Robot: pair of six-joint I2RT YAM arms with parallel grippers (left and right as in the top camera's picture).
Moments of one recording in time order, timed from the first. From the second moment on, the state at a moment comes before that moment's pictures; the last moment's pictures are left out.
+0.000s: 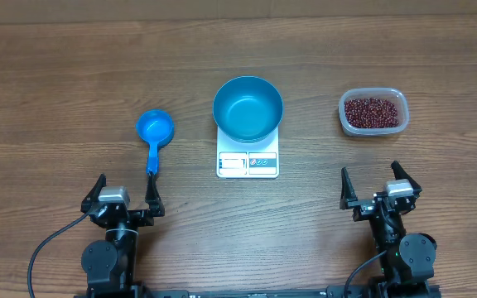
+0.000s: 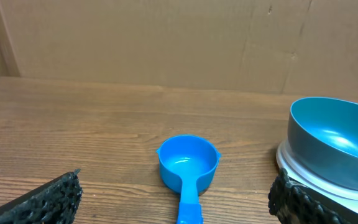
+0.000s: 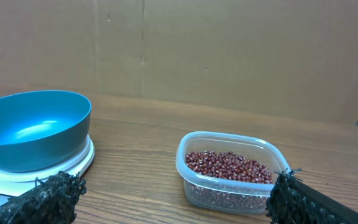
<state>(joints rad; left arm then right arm) 0.09 0.01 0.01 -0.07 0.07 -0.07 0.10 0.01 0.02 -0.04 -0.02 -0.09</state>
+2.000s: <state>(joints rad) 0.09 1.52 1.45 -1.20 0.05 0.06 0.10 0.01 0.02 -0.03 -0.02 -0.09</state>
